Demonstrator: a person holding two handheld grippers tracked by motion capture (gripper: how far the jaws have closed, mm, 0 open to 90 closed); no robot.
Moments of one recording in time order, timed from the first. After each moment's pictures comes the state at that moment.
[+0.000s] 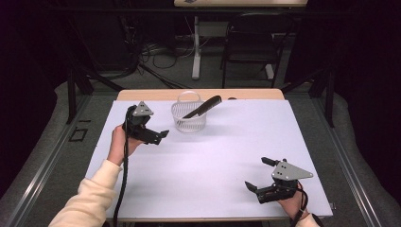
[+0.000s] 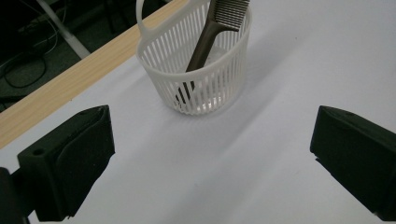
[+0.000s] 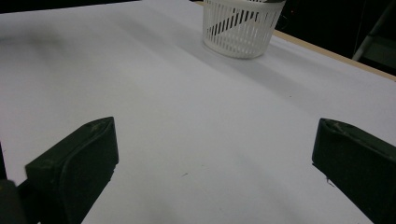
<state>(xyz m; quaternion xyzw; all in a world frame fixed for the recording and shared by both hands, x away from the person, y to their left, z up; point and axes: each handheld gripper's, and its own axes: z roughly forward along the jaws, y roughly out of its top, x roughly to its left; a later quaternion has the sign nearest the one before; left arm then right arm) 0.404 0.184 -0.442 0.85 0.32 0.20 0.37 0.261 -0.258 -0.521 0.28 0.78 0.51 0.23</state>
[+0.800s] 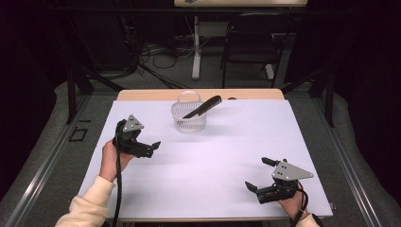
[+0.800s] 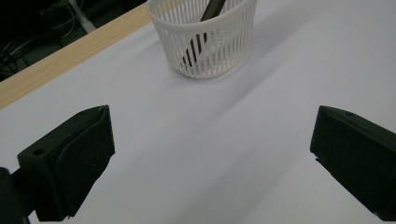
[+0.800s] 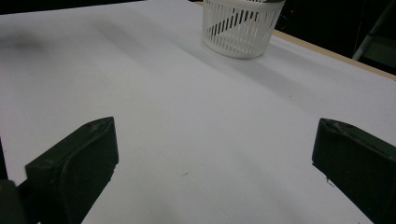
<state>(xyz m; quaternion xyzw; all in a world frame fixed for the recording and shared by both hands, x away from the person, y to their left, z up) 0.368 0.205 -0.460 0.83 0.36 0.21 0.37 0.261 -0.259 -0.522 0.28 0.78 0.51 0.22</state>
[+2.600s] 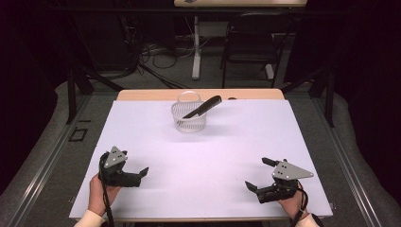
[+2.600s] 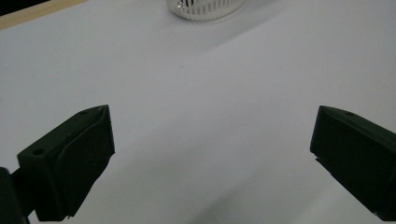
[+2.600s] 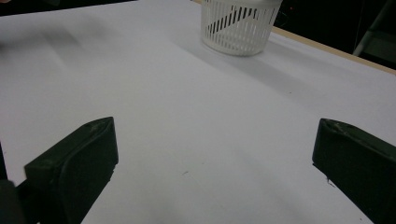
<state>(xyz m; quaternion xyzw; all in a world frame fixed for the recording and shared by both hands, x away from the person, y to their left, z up) 0.297 0.243 -0.514 0.81 0.39 0.21 0.39 0.261 -0.259 -0.523 0.29 0.78 0.51 0.22</state>
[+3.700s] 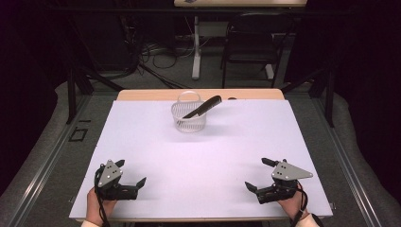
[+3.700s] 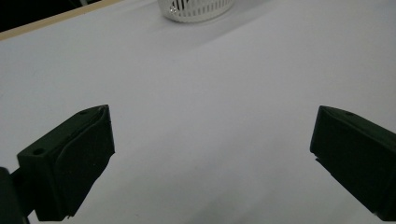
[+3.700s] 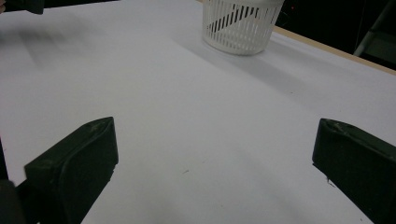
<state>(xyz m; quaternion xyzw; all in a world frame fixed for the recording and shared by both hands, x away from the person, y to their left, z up) 0.268 0.252 -0.535 0.79 0.37 0.24 0.43 0.261 -0.258 -0.523 0.28 0.79 0.50 0.22</state>
